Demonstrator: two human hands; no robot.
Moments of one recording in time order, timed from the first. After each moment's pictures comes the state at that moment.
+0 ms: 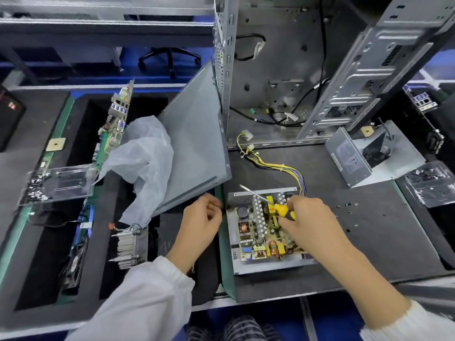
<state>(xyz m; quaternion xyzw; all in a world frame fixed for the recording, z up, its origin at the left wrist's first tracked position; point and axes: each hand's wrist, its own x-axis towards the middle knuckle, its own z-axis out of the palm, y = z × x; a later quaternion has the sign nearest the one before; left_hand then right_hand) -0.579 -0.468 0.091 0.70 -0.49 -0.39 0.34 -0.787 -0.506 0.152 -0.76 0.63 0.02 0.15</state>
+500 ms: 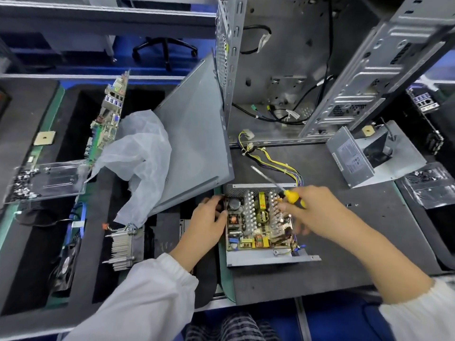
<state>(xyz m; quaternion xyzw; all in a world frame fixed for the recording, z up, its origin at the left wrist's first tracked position) -0.581 -0.479 0.073 0.68 -0.56 -0.39 0.25 -0.797 -0.538 0.162 -0.74 0.59 0.02 0.32</state>
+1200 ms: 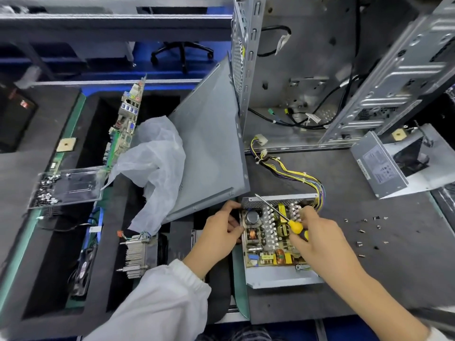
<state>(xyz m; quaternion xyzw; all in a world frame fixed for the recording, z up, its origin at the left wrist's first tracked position) -0.580 -0.486 0.074 0.67 -0.51 -0.47 0.25 -0.786 -0.509 0.112 -0.76 0.61 -0.05 0.22</state>
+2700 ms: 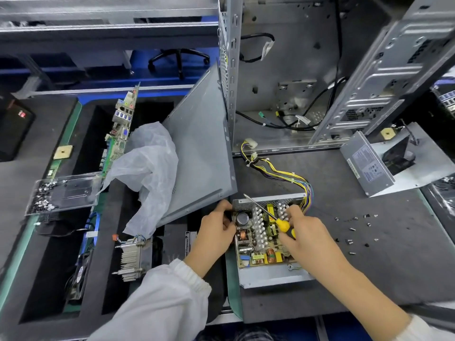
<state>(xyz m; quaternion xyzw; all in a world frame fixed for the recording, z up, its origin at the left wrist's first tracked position) -0.589 -0.491 0.067 0.71 -0.53 -0.40 0.25 -0.786 -0.513 0.113 -0.77 0.59 -0.01 0.24</state>
